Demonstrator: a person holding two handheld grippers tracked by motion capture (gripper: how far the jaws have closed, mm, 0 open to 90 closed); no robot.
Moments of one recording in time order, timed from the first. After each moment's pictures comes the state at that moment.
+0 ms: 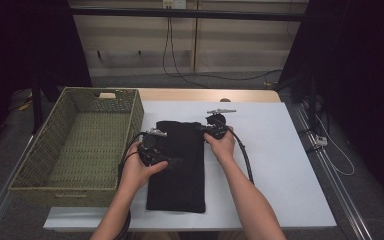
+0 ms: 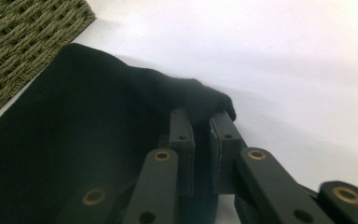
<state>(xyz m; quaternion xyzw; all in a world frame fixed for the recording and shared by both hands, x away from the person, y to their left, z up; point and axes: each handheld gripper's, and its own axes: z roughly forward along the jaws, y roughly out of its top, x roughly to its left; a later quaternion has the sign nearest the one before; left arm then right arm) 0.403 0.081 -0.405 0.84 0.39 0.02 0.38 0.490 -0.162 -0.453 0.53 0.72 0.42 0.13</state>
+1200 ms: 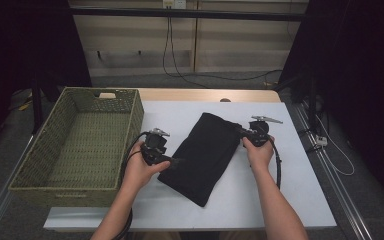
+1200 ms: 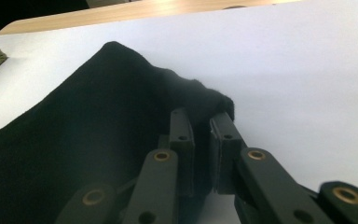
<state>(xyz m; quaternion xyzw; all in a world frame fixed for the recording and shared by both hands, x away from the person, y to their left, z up) 0.407 0.073 -0.409 0.84 0.38 0.01 0.37 0.446 -0.275 -0.449 0.62 0.64 0.42 0.20</state>
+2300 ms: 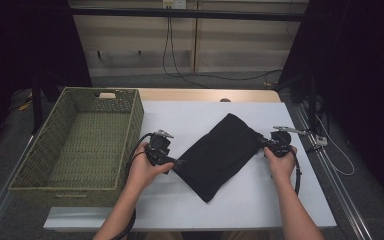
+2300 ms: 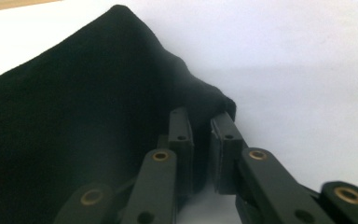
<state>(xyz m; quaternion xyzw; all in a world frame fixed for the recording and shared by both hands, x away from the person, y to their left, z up) 0.413 0.065 -0.423 0.85 0.38 0.01 0.37 0.410 -0.334 -0.458 0.64 0.63 0.39 0.22</state>
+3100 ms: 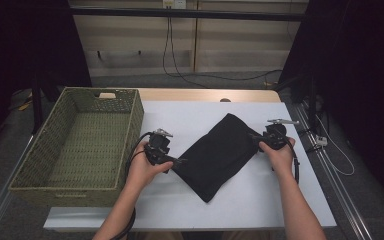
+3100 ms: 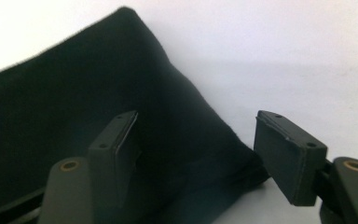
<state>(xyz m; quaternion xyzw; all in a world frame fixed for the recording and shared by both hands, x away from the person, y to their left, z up) 0.413 0.066 -0.420 0.85 0.38 0.01 0.37 0.436 -0.329 -0.452 0.61 0.68 0.36 0.21</state>
